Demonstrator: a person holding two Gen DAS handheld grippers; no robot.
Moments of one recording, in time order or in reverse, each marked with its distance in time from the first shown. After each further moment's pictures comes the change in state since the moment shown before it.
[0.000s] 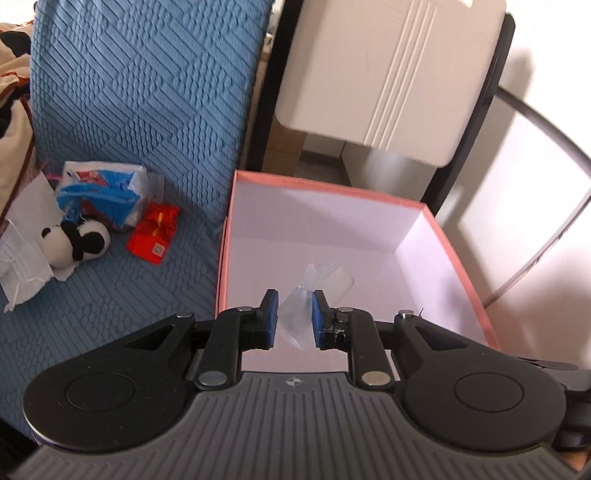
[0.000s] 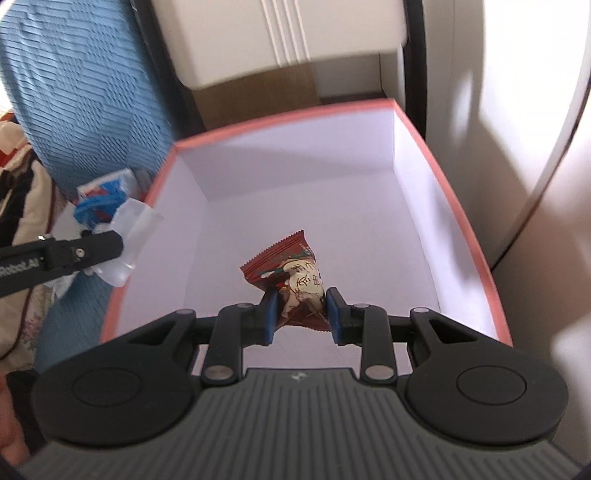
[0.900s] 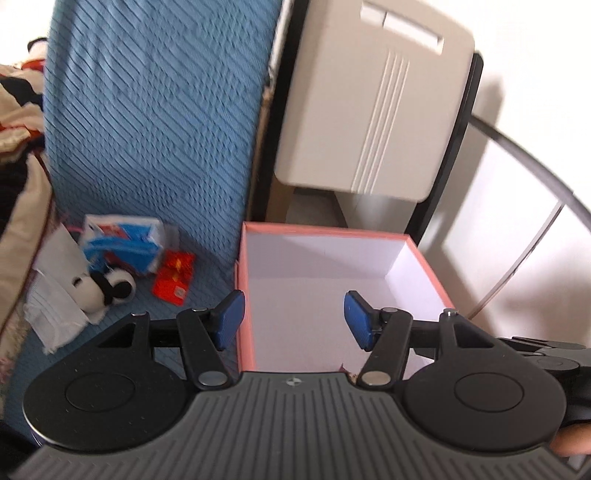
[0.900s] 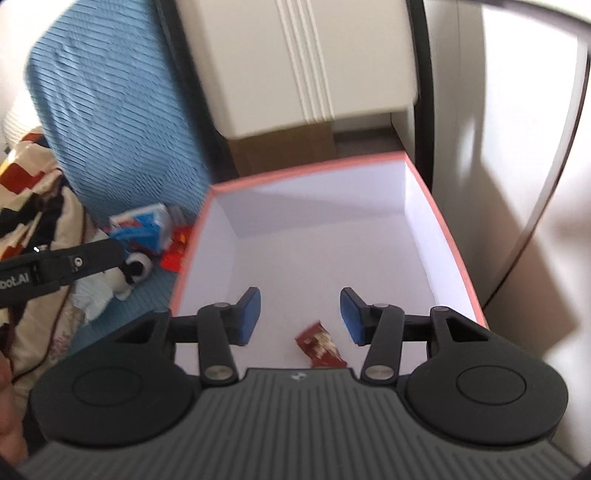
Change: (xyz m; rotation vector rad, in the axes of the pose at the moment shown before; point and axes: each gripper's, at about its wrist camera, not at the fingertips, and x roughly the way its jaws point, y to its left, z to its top) left arm -0.079 0.016 0.021 0.056 -0.127 -0.029; right arm -0.066 0.027 0.016 -0.027 -0.128 0.039
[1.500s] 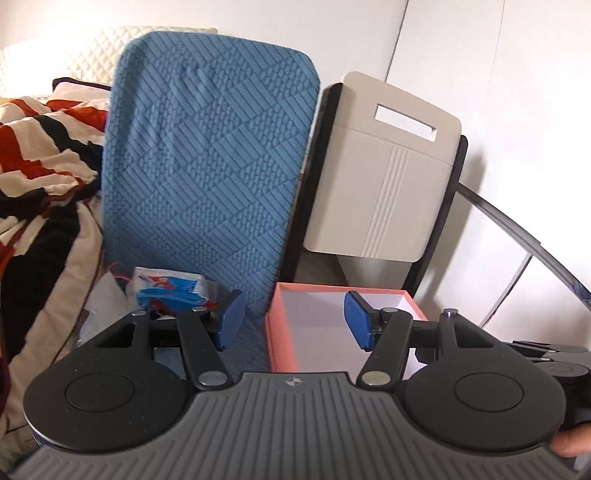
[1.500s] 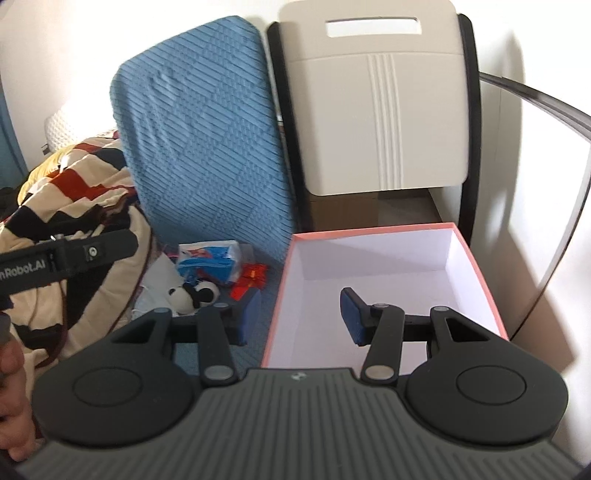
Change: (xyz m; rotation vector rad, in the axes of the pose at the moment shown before) left arm -0.114 0.064 0.000 -0.014 -0.190 -0.017; right arm -0.074 0.085 -0.006 -0.105 -0.157 0.070
